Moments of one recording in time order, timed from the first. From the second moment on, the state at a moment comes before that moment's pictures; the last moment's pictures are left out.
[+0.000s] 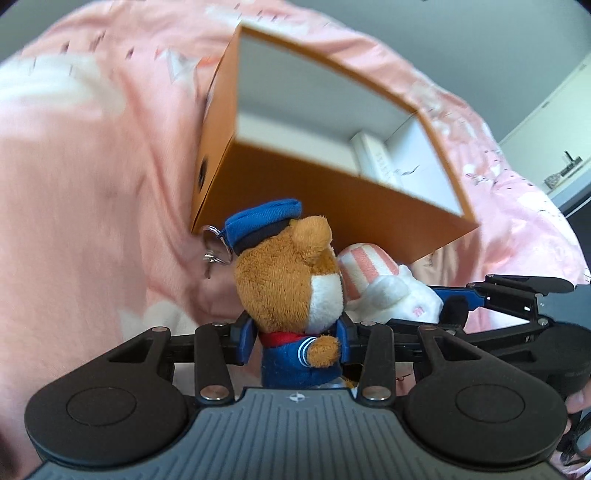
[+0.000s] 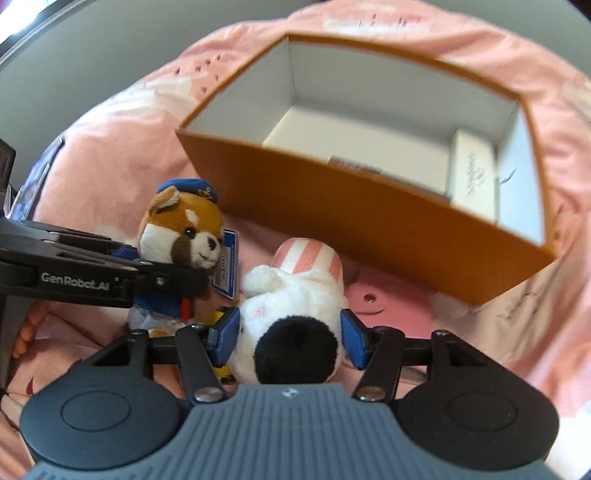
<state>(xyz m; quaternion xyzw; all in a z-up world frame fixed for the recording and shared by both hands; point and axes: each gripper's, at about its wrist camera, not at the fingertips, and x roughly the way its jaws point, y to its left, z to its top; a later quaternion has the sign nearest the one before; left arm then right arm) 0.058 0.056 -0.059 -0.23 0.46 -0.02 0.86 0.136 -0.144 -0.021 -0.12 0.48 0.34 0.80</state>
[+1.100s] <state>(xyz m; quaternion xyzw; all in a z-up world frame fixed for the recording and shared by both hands) 0.130 0.070 0.056 -0.20 0.35 -0.09 0.91 0.189 -0.177 0.105 0.04 0.34 0.37 0.87</state>
